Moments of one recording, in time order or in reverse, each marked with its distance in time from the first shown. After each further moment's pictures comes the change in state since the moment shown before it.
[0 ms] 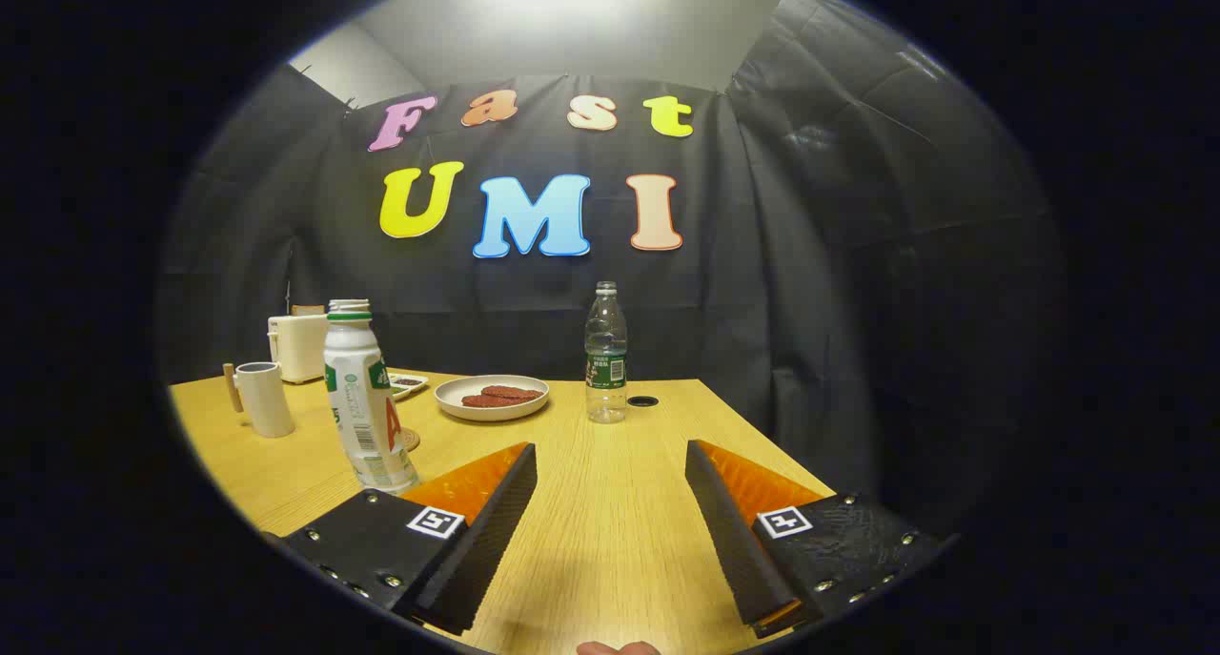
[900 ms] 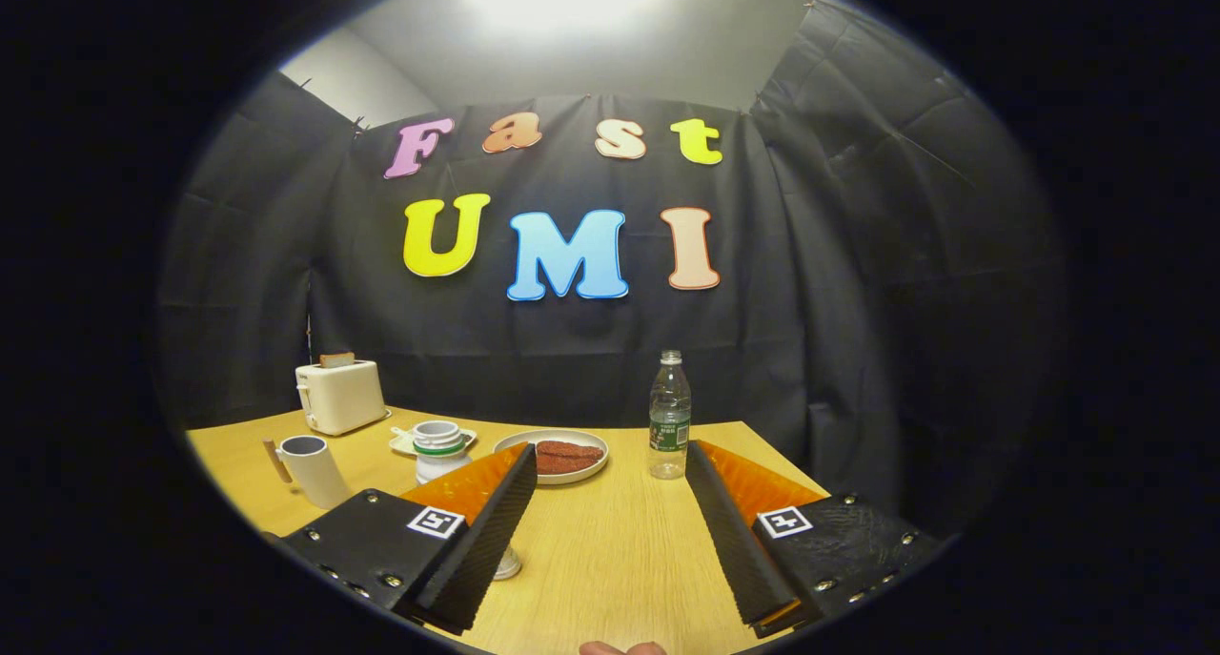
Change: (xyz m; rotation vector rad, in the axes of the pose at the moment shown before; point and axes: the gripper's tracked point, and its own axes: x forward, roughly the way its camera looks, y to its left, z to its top) arm 0.001 0.092 0.104 0.024 -0.066 0.055
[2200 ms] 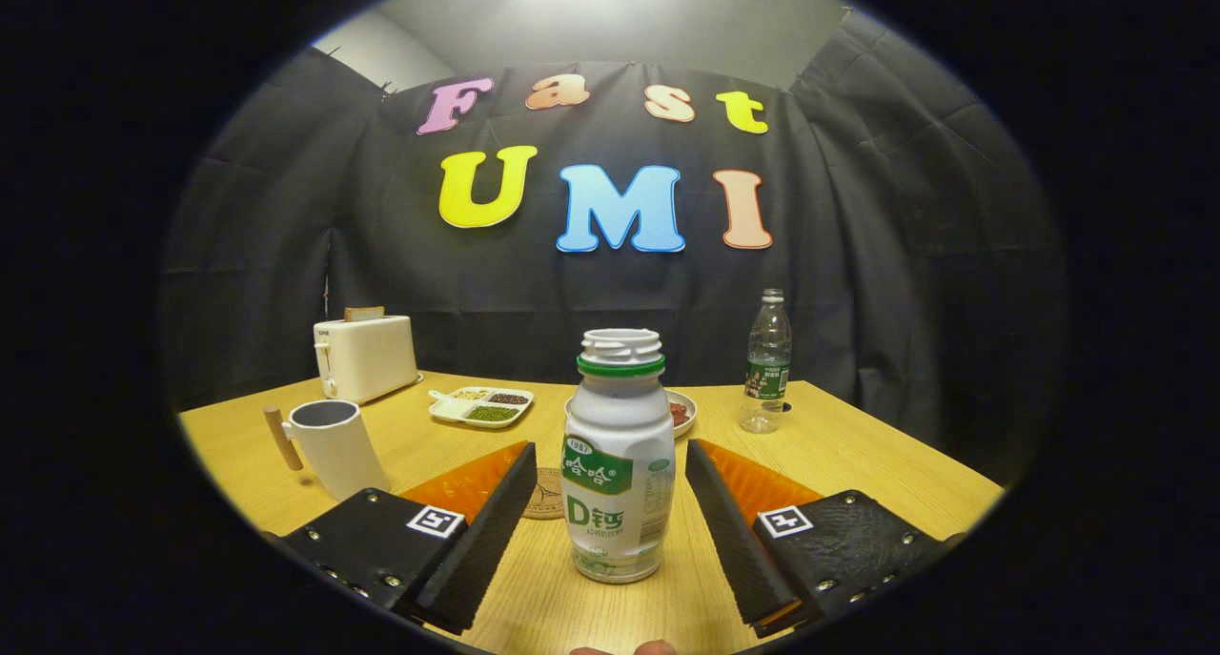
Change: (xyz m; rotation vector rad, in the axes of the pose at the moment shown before) arm 0.047 0.116 -0.084 -0.035 0.086 0.023
